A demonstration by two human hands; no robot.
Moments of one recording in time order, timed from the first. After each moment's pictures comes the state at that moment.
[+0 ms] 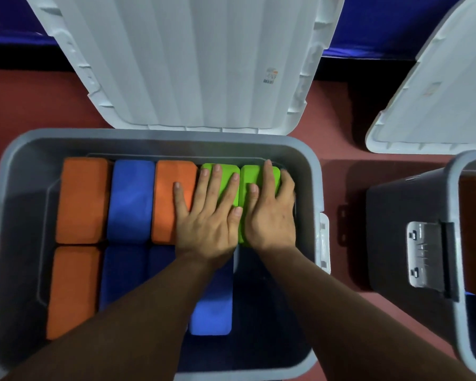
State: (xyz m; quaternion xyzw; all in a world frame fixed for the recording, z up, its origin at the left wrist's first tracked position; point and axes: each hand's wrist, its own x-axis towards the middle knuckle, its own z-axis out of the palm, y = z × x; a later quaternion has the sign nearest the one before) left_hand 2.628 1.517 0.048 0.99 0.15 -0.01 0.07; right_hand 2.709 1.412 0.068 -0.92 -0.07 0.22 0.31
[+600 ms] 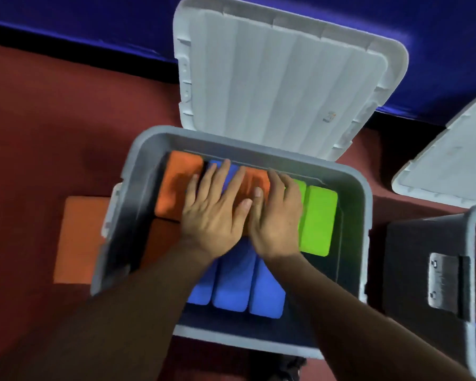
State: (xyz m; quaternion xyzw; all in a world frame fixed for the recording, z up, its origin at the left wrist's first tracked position) left_hand 2.563 1.621 0.125 0.97 0.21 0.06 0.12; right_hand 2.643 1.509 0.131 -0.92 -0.23 0.03 0.32
